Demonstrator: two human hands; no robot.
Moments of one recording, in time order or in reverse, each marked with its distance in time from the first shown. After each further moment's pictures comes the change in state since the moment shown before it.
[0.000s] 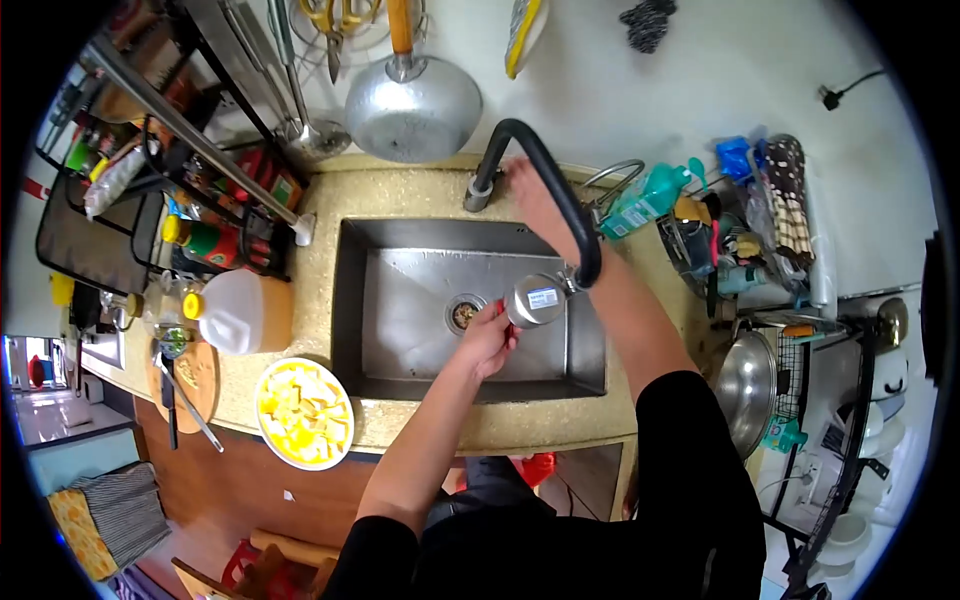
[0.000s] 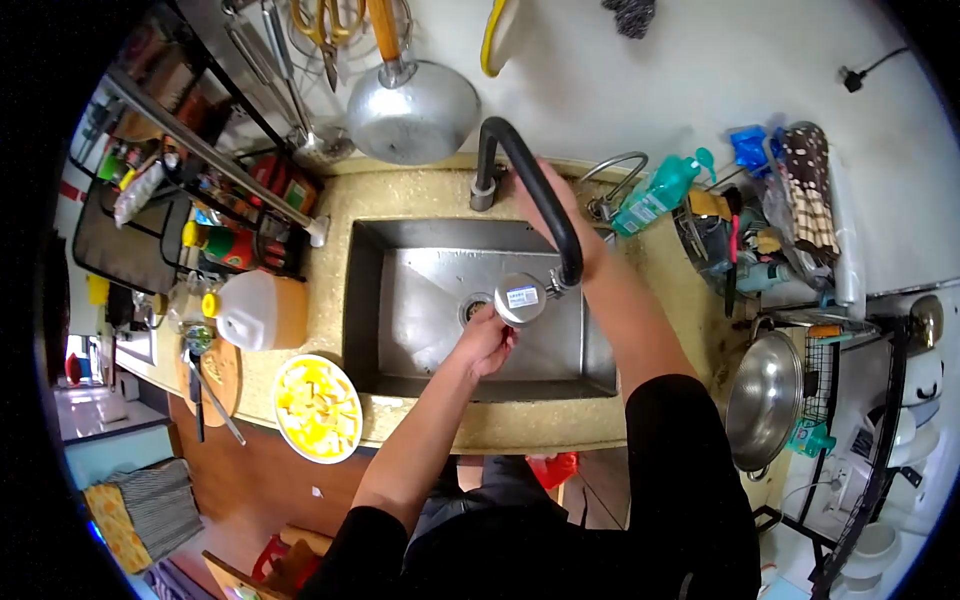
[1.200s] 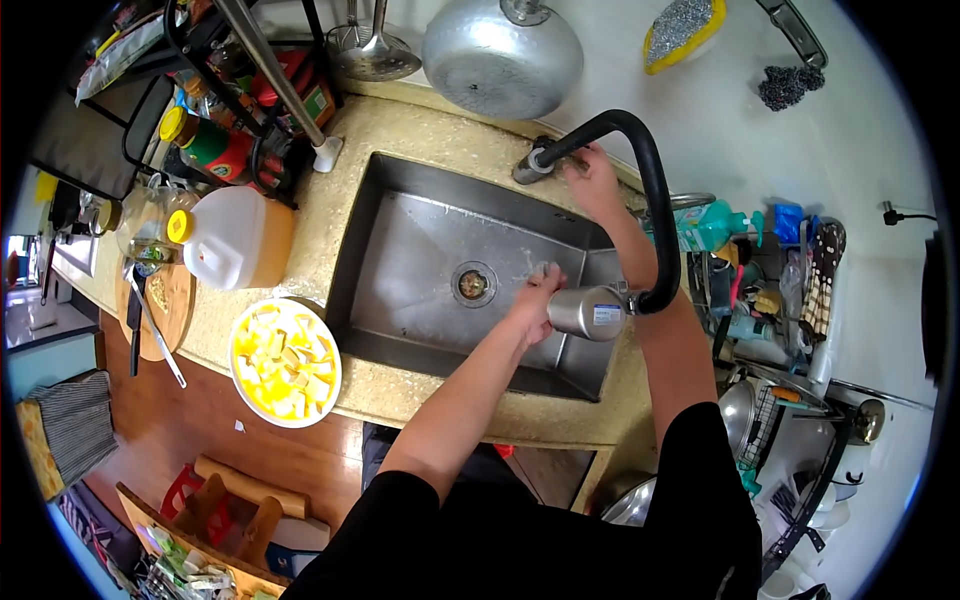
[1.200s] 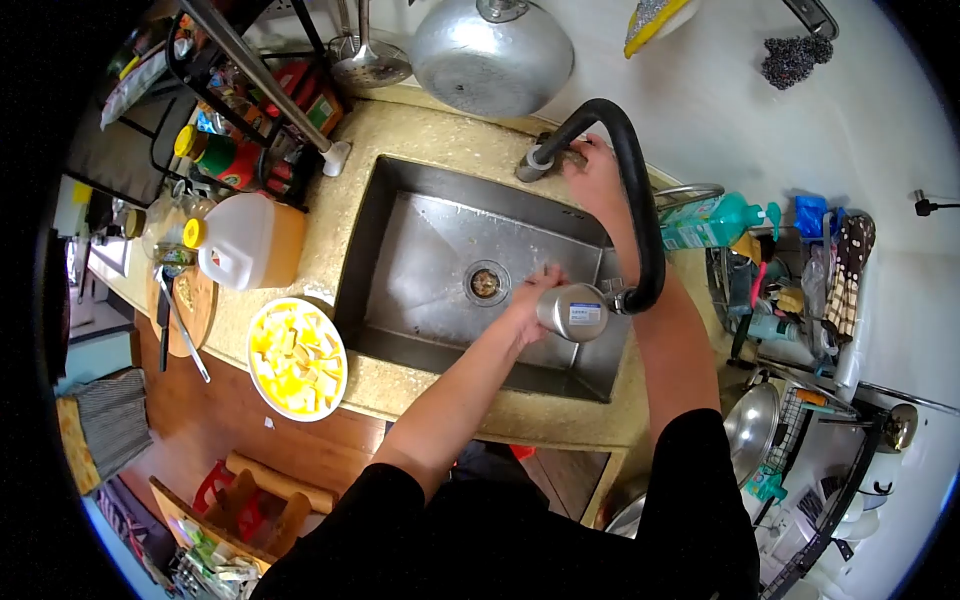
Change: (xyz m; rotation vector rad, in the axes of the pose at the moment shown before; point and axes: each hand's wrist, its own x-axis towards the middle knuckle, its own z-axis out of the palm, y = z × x) left_hand 0.059 -0.014 0.032 -0.385 0.131 -0.017; right_hand 0.009 -0.033 0.024 1.748 -0.211 0.932
